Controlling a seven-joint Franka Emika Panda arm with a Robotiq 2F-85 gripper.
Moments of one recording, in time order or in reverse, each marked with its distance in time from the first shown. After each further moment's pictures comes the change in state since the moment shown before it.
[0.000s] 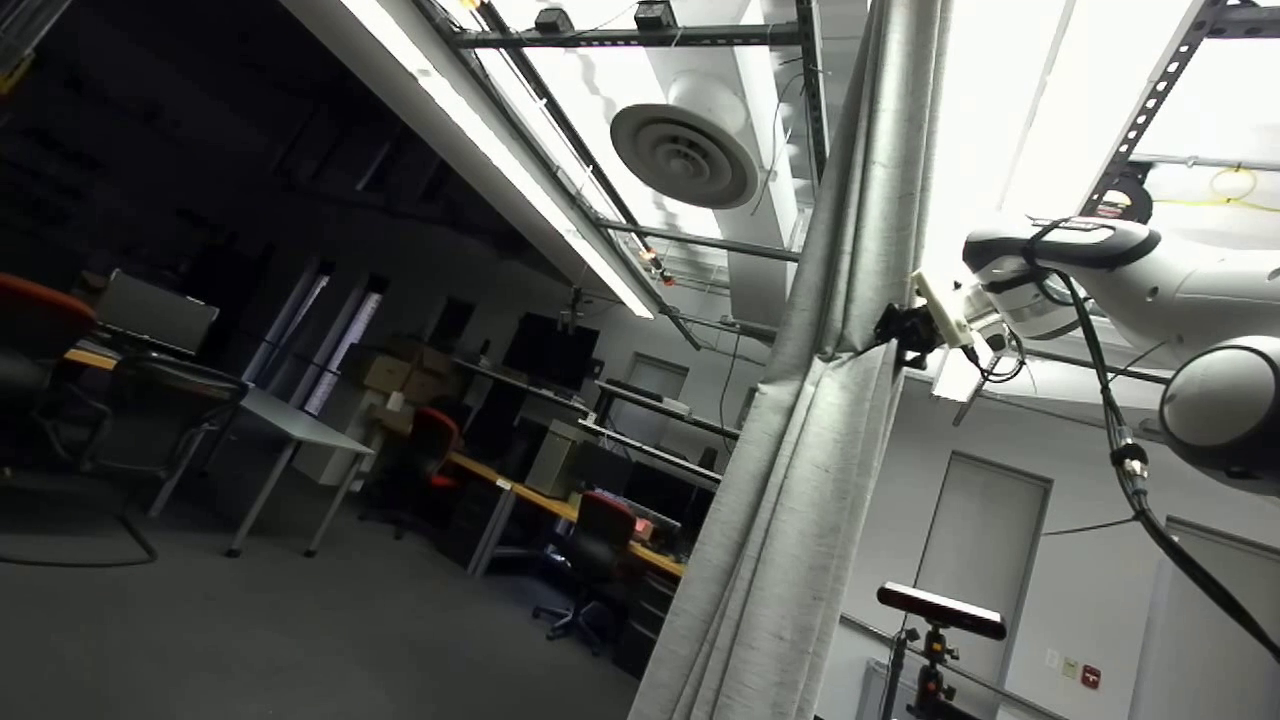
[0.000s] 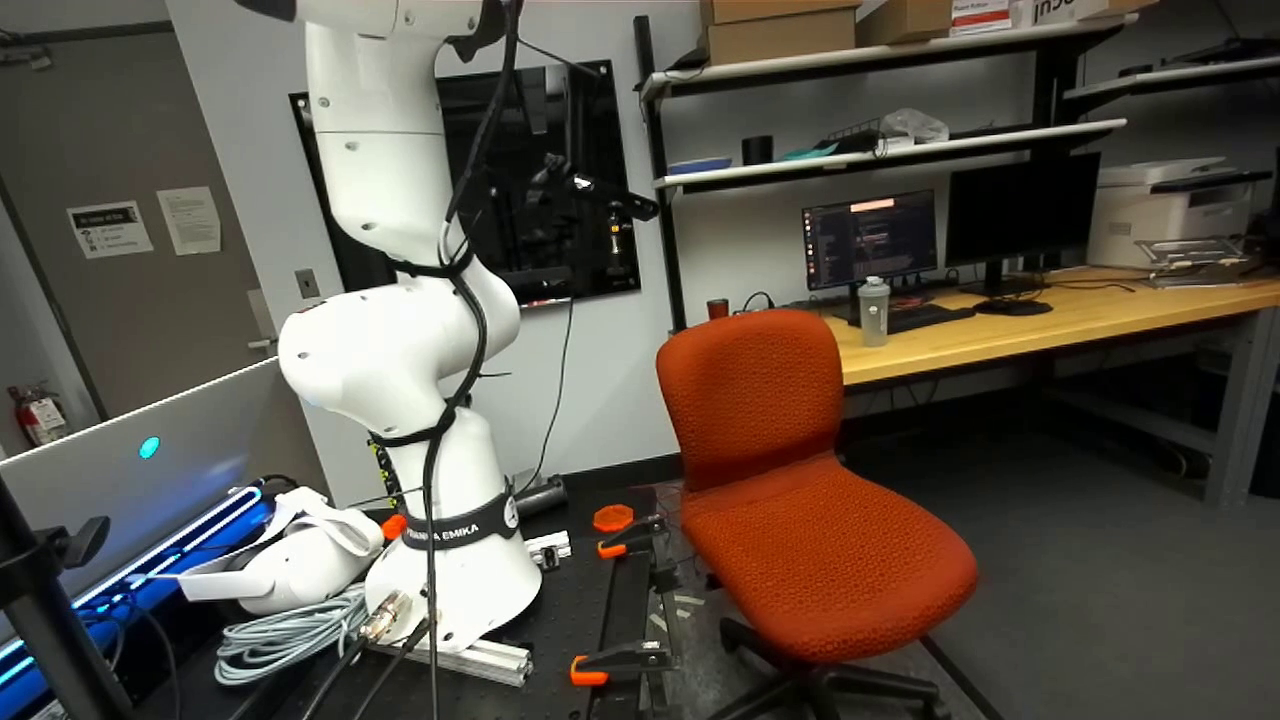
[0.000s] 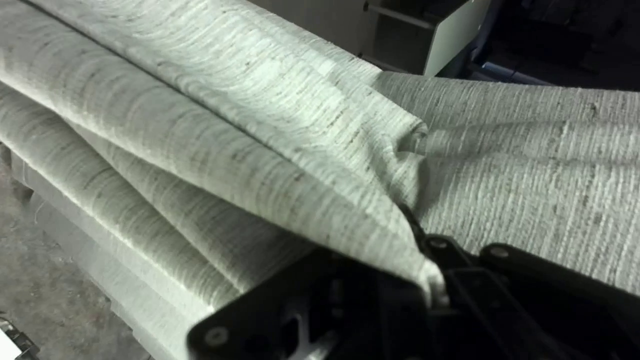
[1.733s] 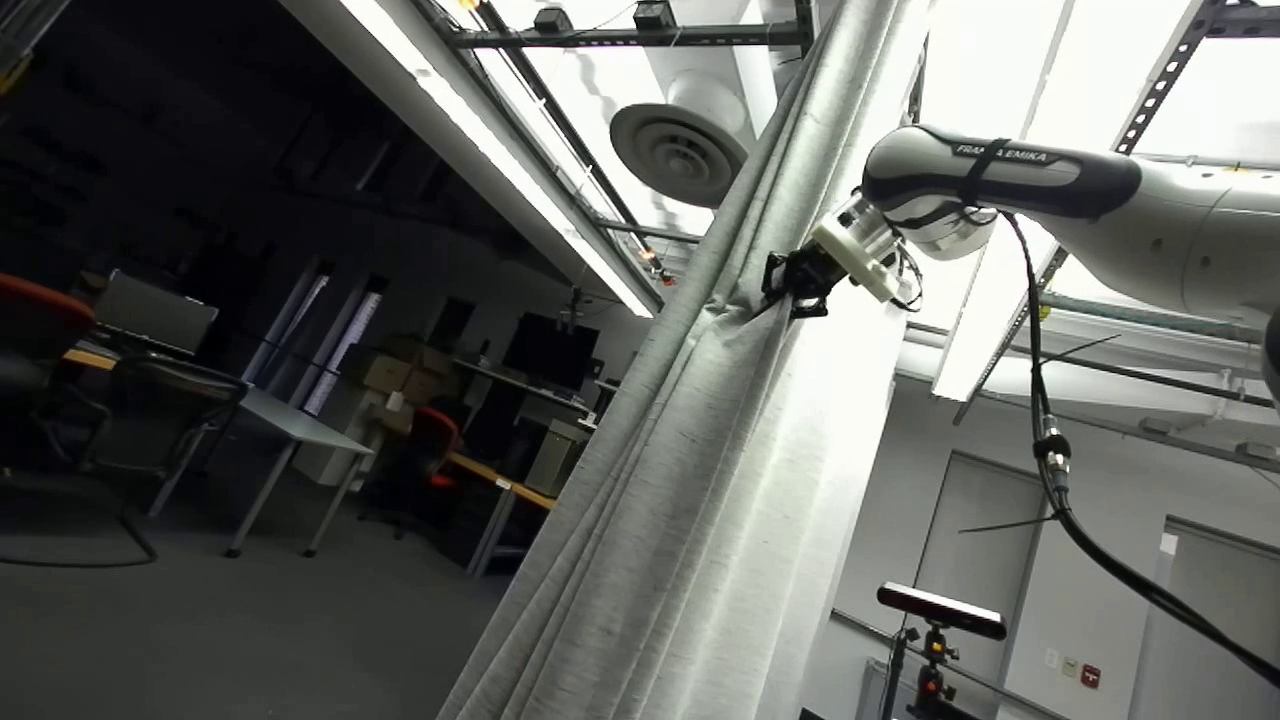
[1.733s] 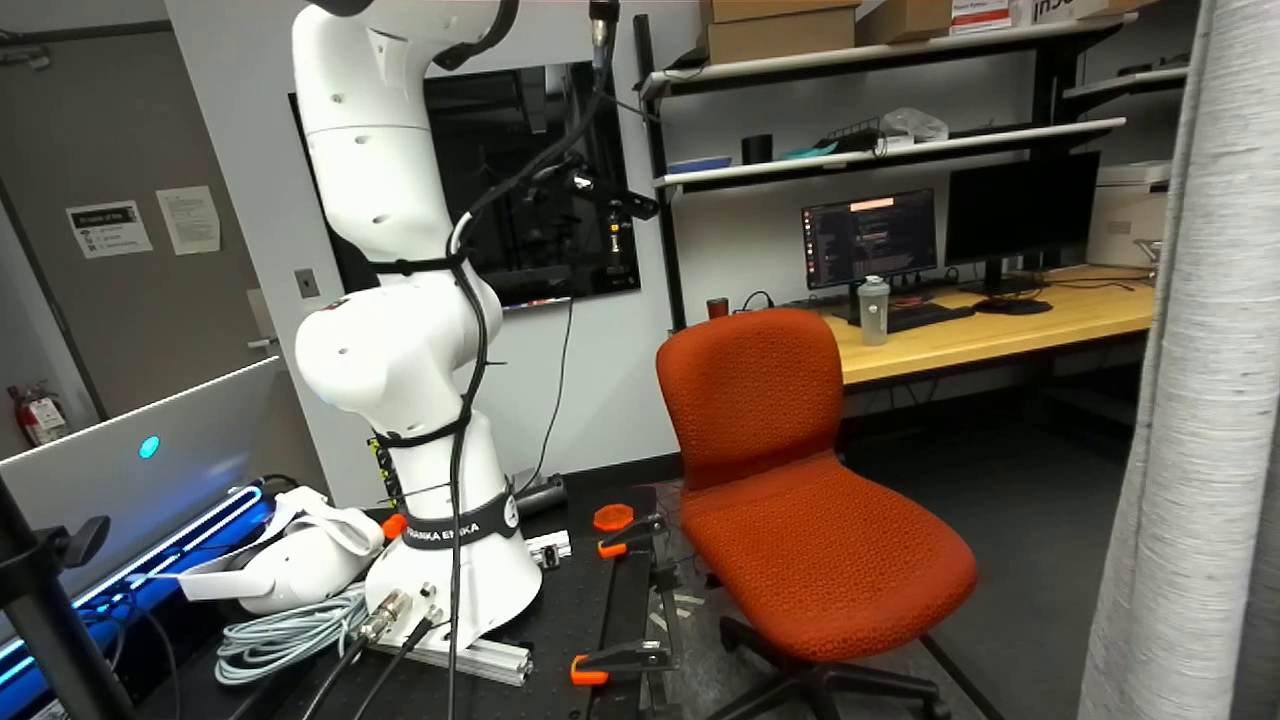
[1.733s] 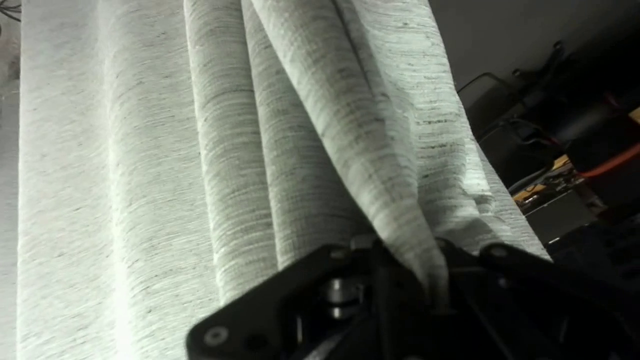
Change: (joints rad) arm 0.360 -0.124 0.180 -0.152 -0.568 -0.085 -0.159
